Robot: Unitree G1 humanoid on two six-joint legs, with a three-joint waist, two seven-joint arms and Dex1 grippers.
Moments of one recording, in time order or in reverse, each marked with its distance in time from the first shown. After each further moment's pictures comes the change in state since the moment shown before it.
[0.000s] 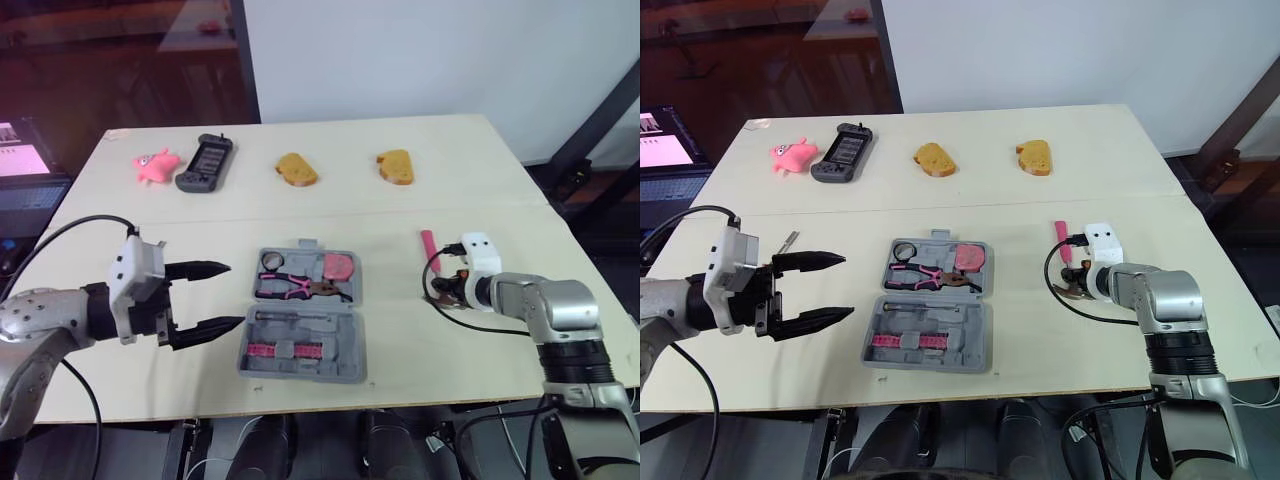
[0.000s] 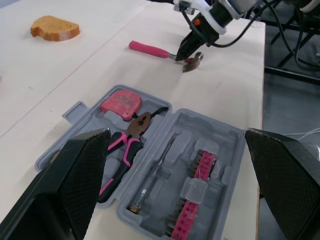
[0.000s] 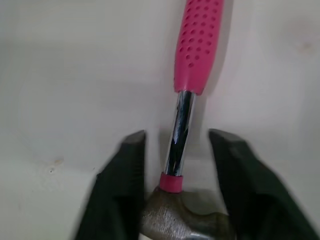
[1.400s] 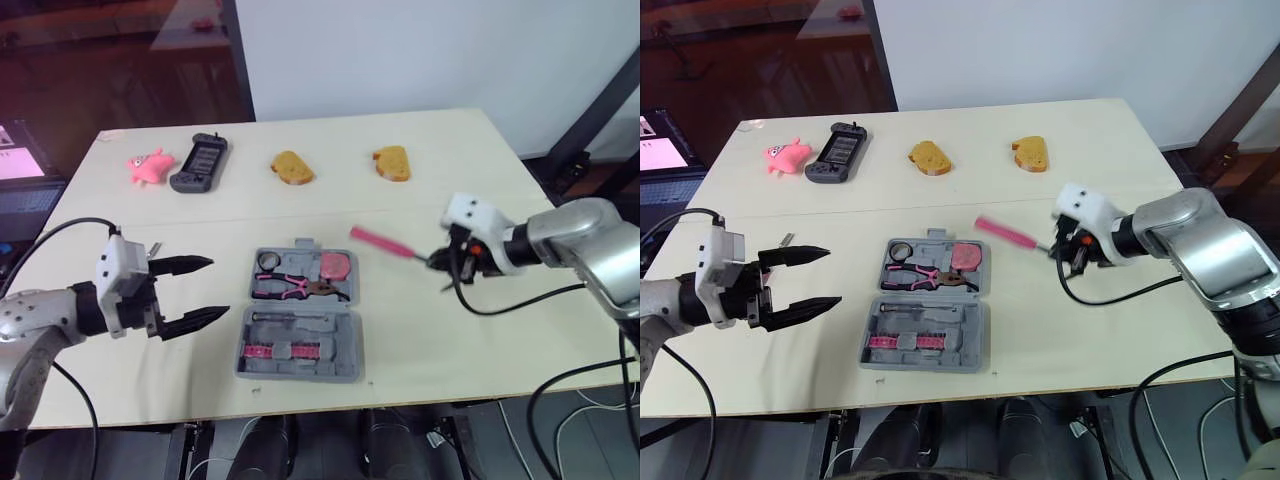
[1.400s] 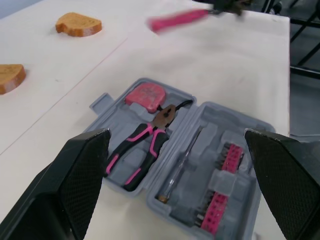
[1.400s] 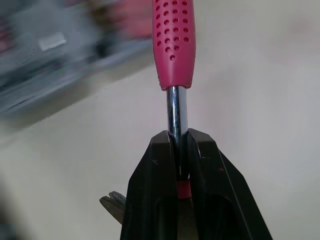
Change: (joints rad) left arm 0.005 -0.019 -0.003 0.175 0.069 -0.153 -0.050; right arm -0.308 -0.524 0.455 -0.351 -0.002 -0.166 0.853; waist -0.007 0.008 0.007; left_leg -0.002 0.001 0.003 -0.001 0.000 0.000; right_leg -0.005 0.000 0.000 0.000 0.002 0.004
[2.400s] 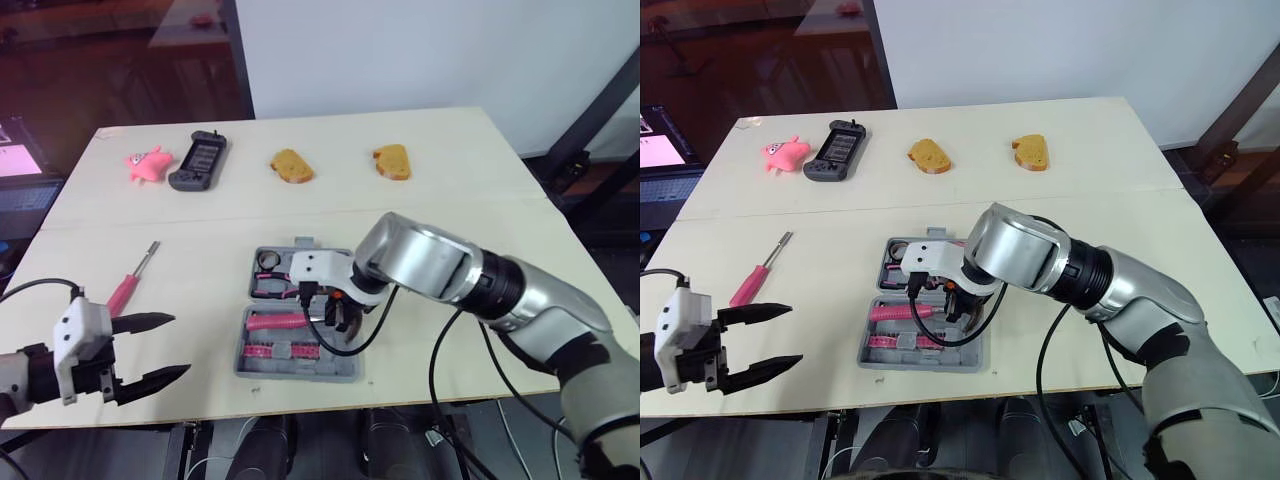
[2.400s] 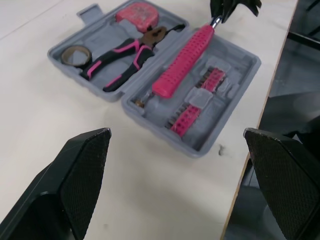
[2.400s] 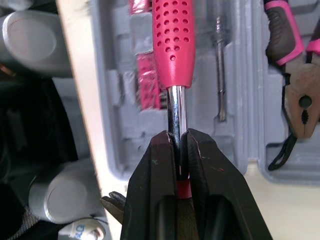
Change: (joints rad) left arm 0.408 0.005 0.213 -0.040 0.050 -0.091 -0.088; right arm -0.378 0.624 0.511 0.086 -0.026 0.472 -0.175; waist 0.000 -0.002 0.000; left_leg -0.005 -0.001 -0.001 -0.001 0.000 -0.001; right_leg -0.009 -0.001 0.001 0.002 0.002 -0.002
